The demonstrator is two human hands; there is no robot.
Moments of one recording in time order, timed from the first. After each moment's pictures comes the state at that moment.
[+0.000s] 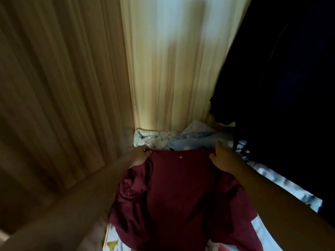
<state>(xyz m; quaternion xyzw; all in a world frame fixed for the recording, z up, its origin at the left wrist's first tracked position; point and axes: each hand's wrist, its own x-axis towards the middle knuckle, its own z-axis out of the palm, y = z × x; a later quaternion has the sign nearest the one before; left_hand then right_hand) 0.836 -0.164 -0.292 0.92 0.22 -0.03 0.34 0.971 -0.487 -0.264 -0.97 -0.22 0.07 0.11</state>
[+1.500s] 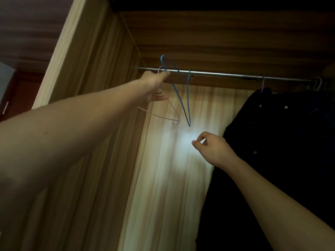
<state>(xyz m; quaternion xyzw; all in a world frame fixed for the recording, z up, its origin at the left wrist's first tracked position) 0.720 -0.289 0.356 0.65 -0.02 0.49 0.58 0.867 -0.482 0.212 -0.80 -0.38 -0.33 0.32</state>
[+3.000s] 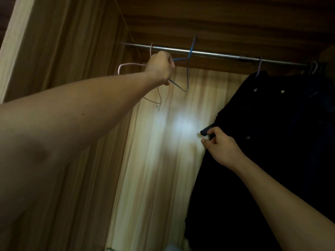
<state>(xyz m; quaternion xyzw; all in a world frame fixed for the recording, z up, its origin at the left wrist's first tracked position) 0.779 -0.294 0.358 0.76 -0.01 0.60 0.25 0.900 -0.518 0.179 -0.81 -0.35 -0.30 0.37</state>
